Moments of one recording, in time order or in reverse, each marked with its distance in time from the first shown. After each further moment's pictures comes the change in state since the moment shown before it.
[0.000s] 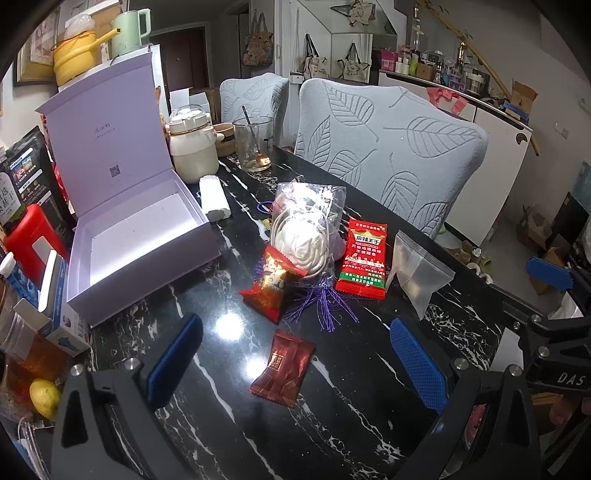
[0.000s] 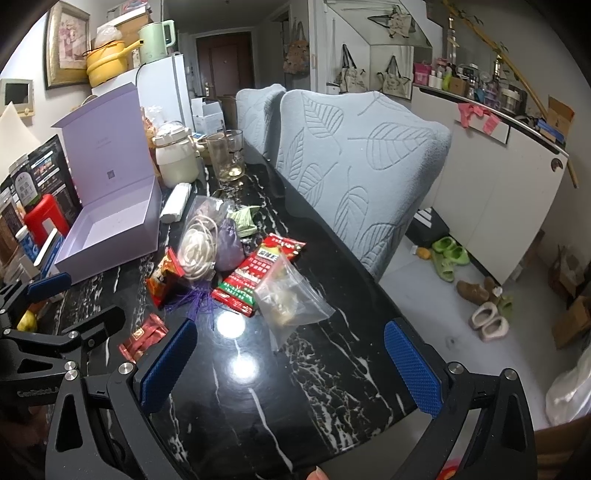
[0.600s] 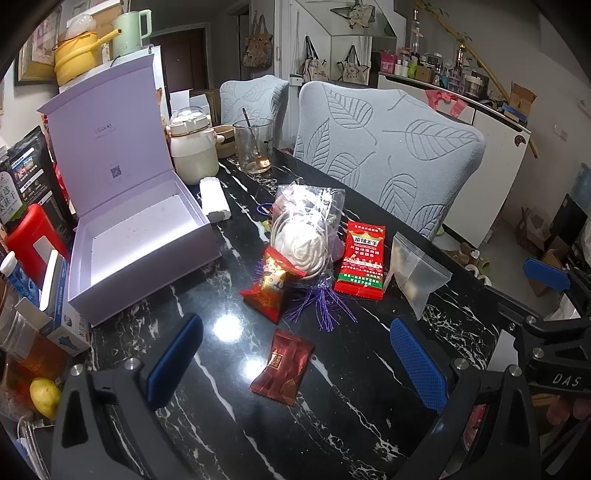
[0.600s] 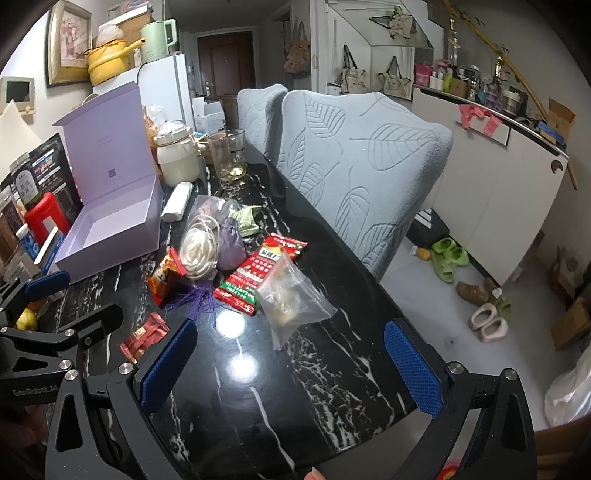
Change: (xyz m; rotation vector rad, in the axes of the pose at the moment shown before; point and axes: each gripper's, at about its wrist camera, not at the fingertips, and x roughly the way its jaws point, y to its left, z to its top) left arm -0.006 0.000 0.000 0.001 -0.007 -0.004; right arm -0.002 0.003 -0.001 -0.006 -0.003 -0.002
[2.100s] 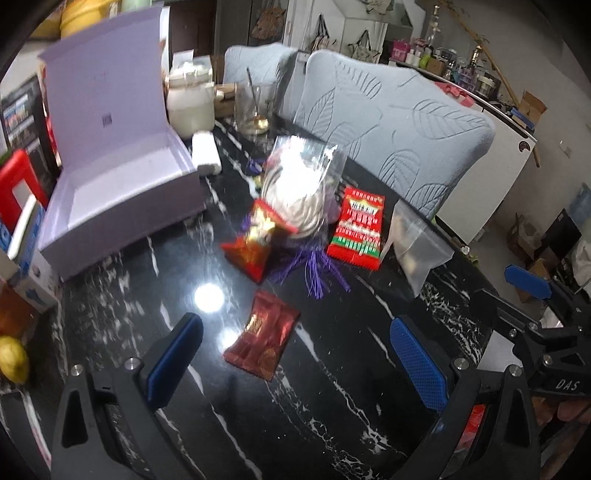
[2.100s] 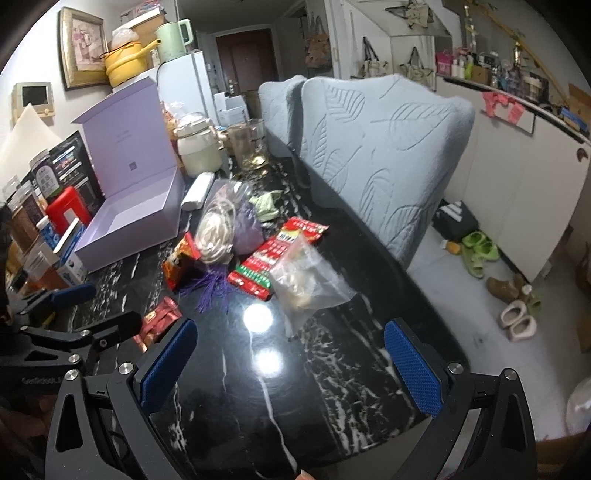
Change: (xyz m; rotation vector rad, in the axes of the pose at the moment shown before) left arm 0.031 0.008 -0.025 -0.105 0.109 -0.065; right arm 0.020 -0.015 -0.019 0.002 0.022 0.151
